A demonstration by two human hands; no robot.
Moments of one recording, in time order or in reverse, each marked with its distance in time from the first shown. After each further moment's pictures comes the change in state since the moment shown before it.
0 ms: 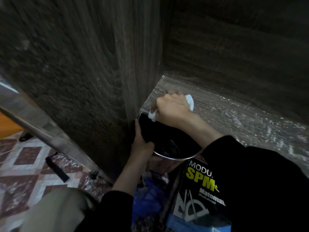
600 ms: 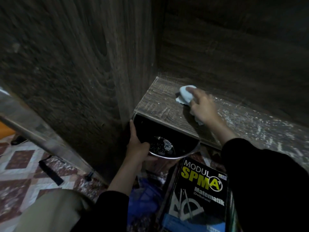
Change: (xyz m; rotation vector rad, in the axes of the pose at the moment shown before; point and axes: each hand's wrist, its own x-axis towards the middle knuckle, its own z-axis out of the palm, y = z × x) left_hand -0.016 0.020 0.005 -0.074 -0.009 -0.089; right_hand -0.029 0.100 0.044 0.487 0.231 0.463
